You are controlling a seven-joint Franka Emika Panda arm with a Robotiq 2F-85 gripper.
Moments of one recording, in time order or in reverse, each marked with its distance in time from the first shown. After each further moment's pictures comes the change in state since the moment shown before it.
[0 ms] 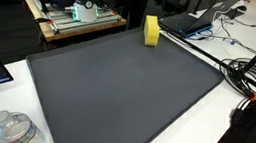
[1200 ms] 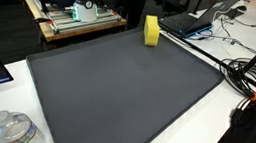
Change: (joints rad) arm 0.175 0.115 0.236 -0.066 -0.169 -0.132 0.360
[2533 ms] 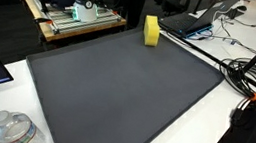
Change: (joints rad) arm 0.203 0.280 0.047 0.195 -0.113 -0.124 0.098
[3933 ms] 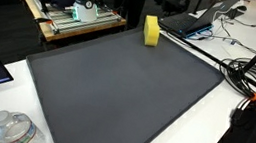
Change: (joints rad) arm -0.001 0.243 -0.193 0.434 0.246 -0.117 0.074
